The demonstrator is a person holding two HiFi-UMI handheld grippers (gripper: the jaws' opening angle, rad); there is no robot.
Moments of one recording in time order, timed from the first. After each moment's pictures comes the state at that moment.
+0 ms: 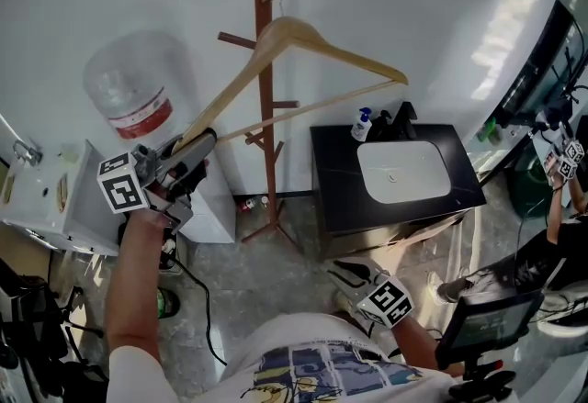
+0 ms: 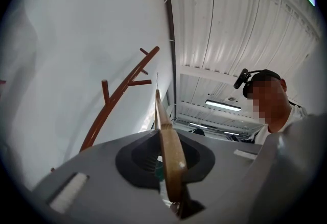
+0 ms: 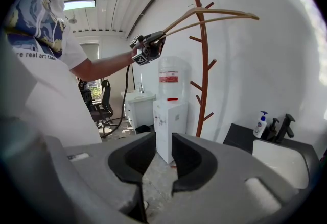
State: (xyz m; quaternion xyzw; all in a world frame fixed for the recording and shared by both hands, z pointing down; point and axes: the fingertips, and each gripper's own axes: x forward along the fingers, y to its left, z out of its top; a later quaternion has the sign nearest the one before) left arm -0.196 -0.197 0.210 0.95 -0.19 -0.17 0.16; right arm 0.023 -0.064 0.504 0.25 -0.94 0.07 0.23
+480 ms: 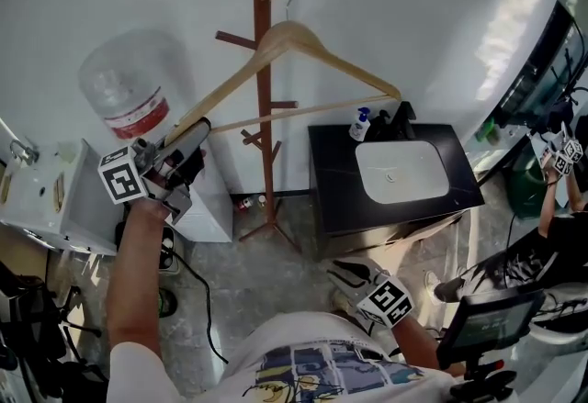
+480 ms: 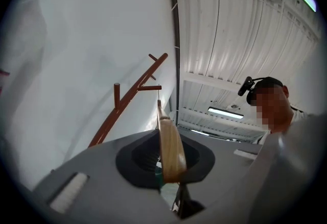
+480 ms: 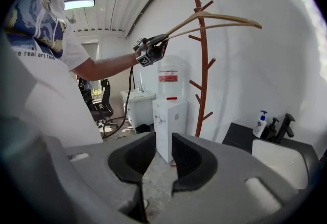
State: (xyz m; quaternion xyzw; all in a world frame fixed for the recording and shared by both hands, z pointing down) left arm -0.212 -0.219 0.213 0.94 -0.19 -0.21 0.17; right arm 0.024 -0.064 0.504 0.25 -0.94 0.07 0.24
